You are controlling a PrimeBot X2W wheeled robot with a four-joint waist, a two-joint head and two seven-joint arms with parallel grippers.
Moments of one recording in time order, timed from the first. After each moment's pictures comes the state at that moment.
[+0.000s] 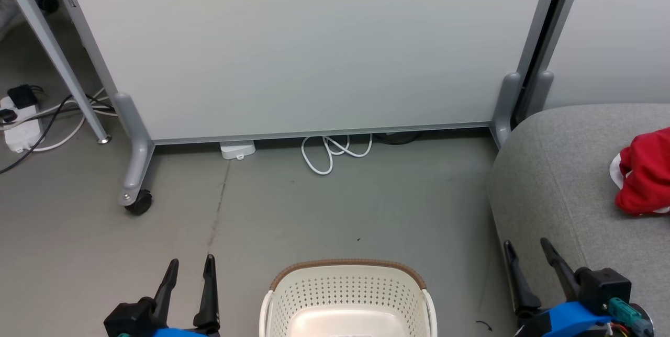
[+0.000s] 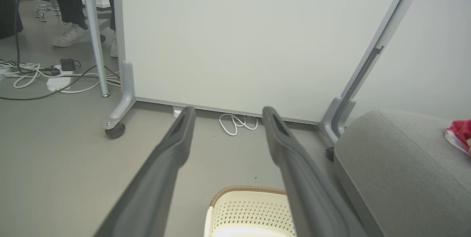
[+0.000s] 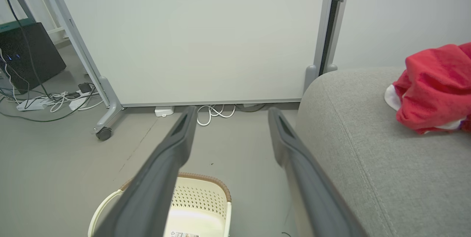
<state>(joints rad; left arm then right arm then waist) 0.02 0.09 -0.09 0.39 -0.33 -0.13 -0.26 -0.01 -0.05 -0.04 0.30 0.13 0.13 -0.16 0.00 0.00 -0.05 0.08</state>
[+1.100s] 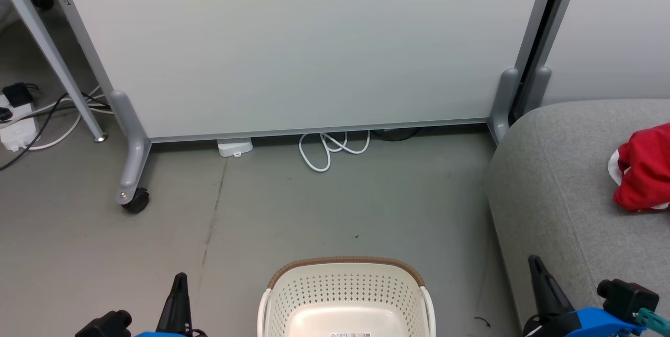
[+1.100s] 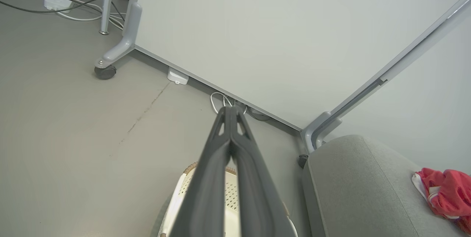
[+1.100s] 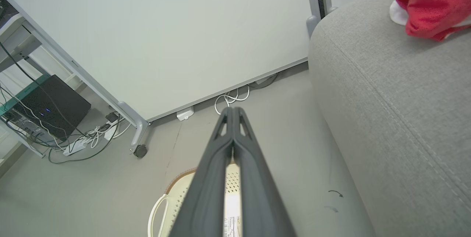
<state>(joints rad) 0.04 0.07 -0.05 0.40 -0.62 -0.13 -0.17 0.01 -0.05 -0.06 0.34 0.44 0.13 -0.09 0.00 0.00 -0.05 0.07</state>
